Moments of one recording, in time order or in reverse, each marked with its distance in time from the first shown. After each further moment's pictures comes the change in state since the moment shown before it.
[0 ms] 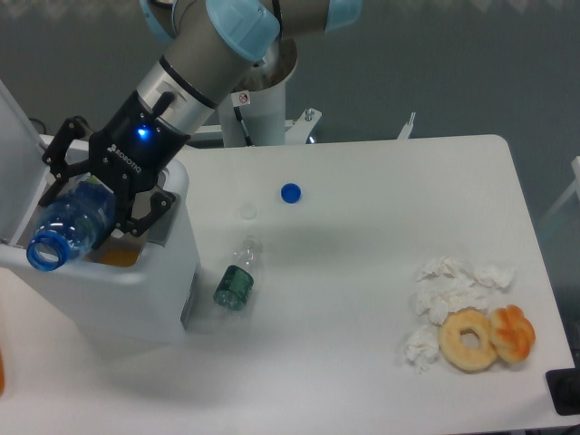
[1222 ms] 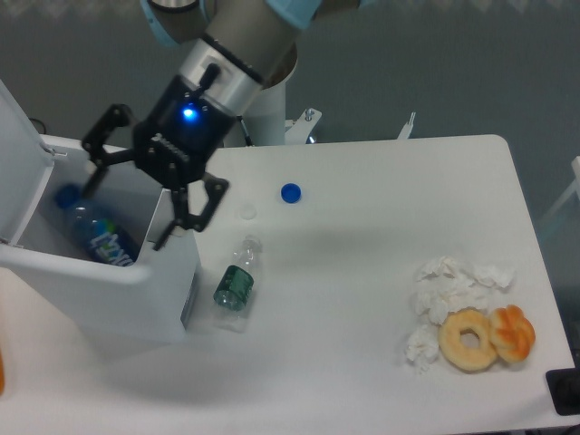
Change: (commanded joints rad) arm 0.123 -0.002 0.112 -0.006 0.248 0.257
